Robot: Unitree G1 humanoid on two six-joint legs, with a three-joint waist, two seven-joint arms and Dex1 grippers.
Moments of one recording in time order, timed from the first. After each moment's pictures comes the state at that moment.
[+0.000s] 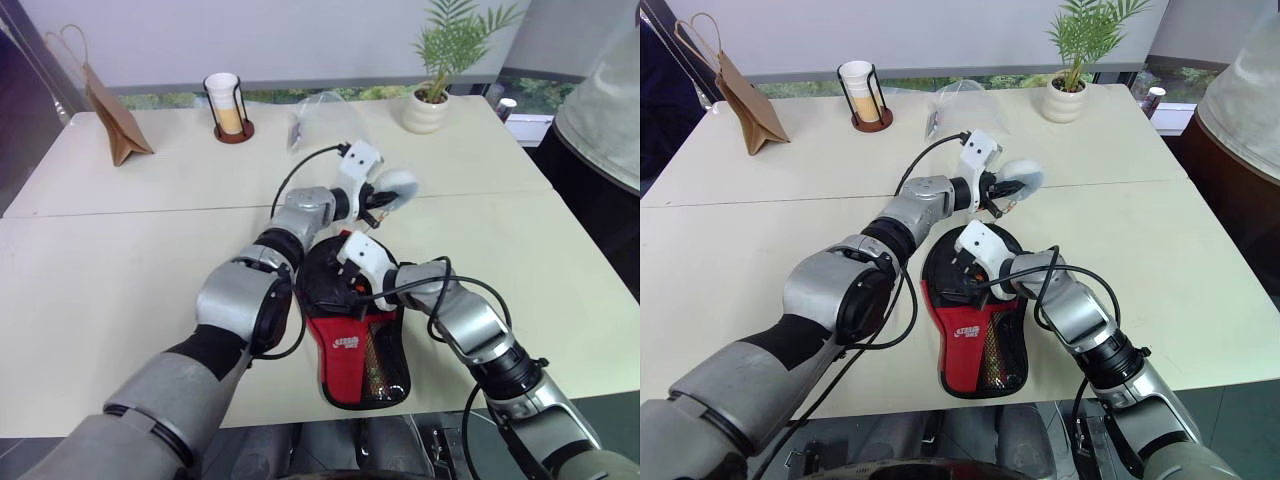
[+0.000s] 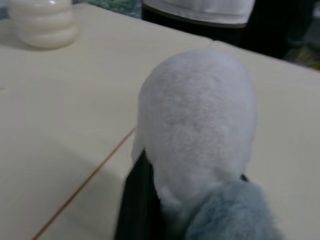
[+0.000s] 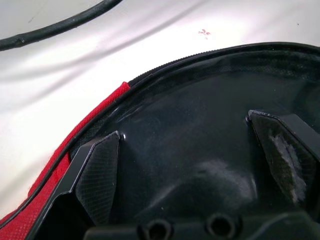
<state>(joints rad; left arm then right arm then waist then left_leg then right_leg) -1.34 -0.08 0.14 1.41 0.03 -0.05 -0.75 -0.47 -0.44 0.42 -0.22 0.04 0.79 0.79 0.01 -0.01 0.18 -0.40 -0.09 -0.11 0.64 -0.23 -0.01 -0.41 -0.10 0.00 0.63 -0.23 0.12</state>
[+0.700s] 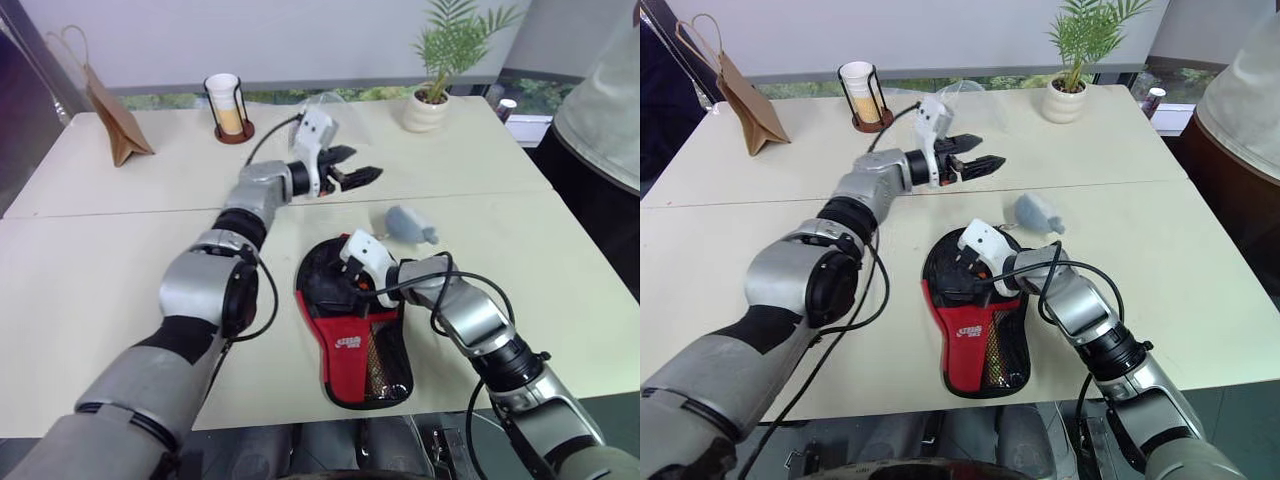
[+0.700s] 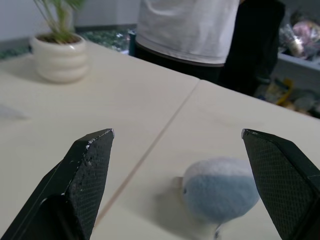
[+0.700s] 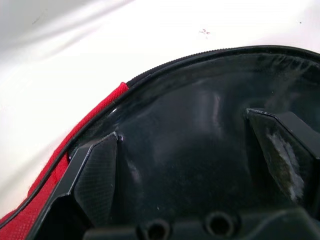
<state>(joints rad) -1.32 0.14 0.16 1.29 -0.04 -0.06 -1.02 -0.51 -0.48 0.39 -0.15 0.09 0.74 0.84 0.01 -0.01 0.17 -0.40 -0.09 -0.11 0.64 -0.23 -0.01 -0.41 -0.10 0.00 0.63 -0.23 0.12</state>
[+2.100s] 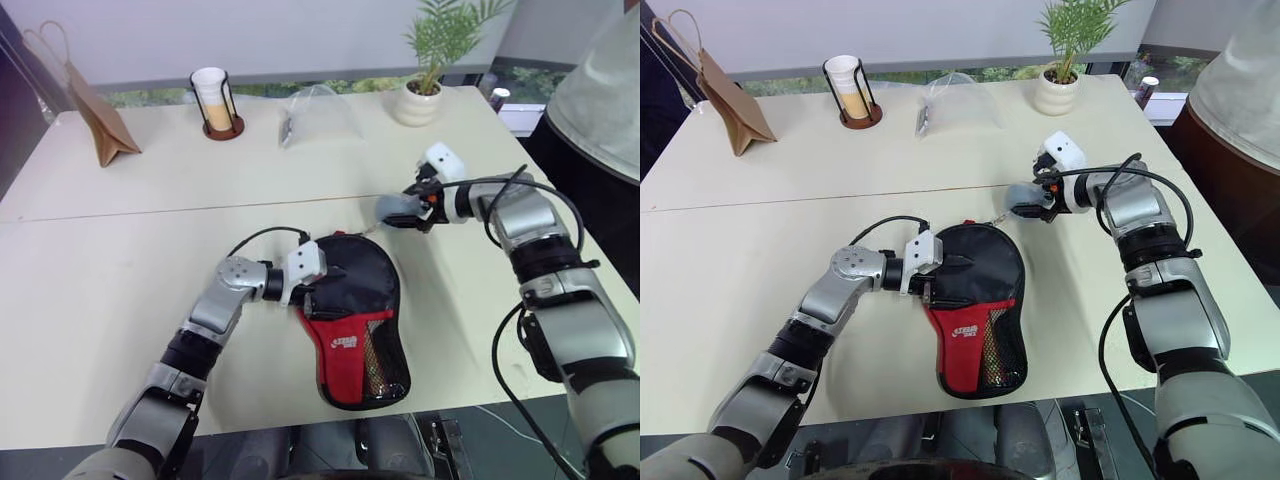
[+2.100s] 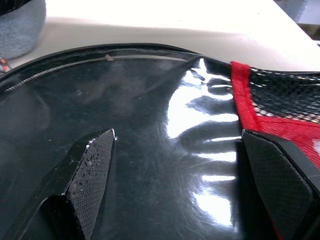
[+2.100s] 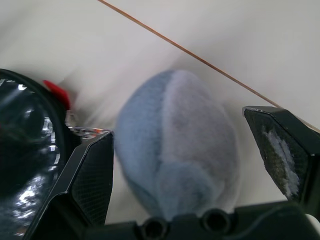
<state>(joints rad) -0.51 0.30 -0.30 0.22 -0.11 0.17 -1.15 -1.01 -0.59 0.23 0.74 0.02 0.42 0.99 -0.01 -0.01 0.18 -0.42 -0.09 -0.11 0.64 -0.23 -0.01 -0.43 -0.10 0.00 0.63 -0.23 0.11</state>
